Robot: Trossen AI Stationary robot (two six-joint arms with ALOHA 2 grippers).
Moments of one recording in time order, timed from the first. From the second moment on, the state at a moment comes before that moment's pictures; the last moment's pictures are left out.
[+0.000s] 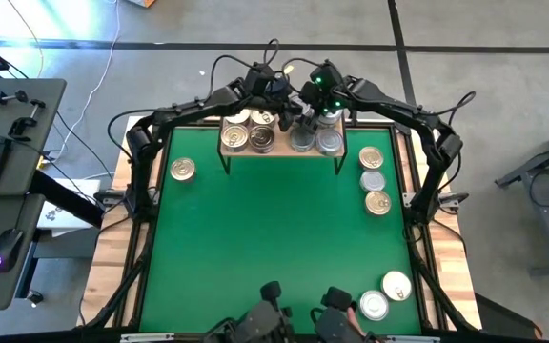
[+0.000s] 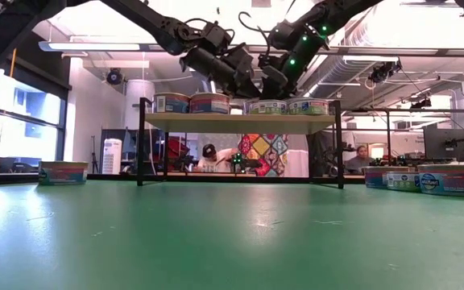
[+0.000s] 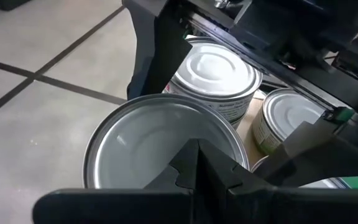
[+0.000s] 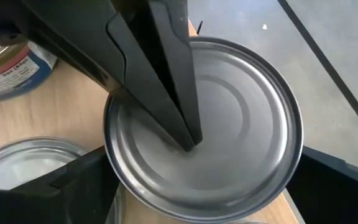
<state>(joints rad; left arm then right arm) 0.63 2.02 1.71 -0.20 0.33 0.11 -0.68 1.81 1.64 -0.68 -0.08 -0.29</state>
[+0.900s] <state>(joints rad) 0.63 2.02 1.70 -0.21 0.32 0.11 -0.68 1.83 1.71 -0.80 -0.08 -0.30</state>
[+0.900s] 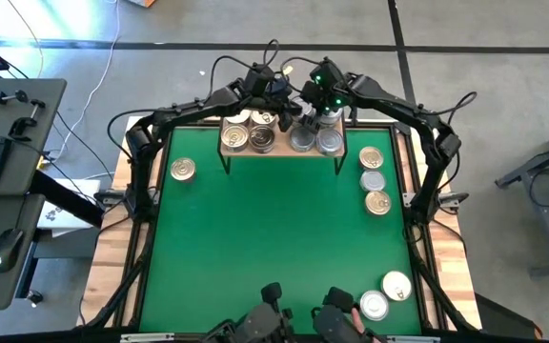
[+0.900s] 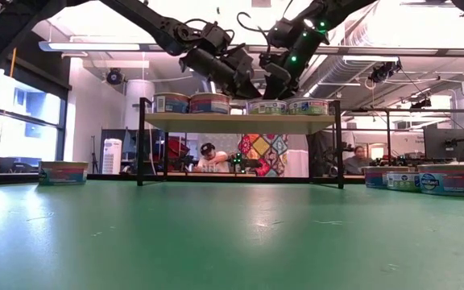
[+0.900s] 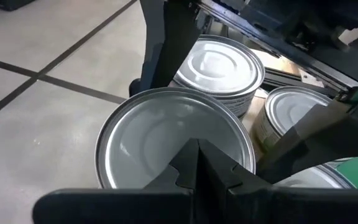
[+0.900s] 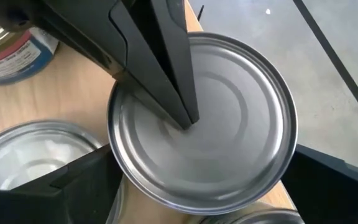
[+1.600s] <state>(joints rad) 0.62 2.01 1.69 -0.21 0.31 0.12 -0.67 1.86 1.70 -0.76 -0.08 -0.31</state>
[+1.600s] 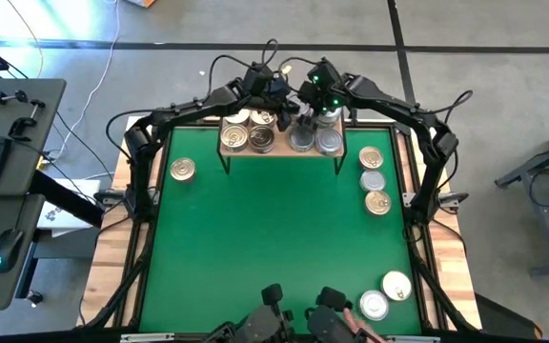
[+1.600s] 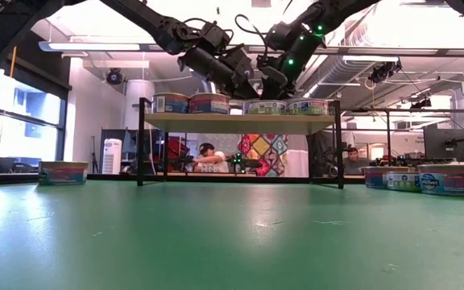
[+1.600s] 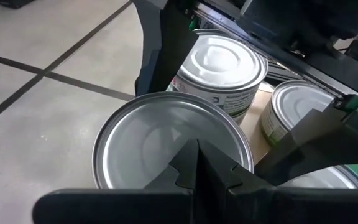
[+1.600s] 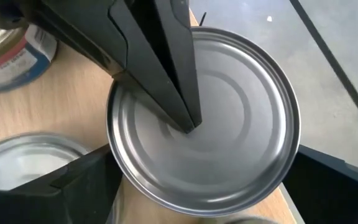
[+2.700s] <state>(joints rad) 0.62 2.01 1.70 -0.25 0.32 0.12 -0.67 1.80 1.70 -0.79 -0.11 -0.32</state>
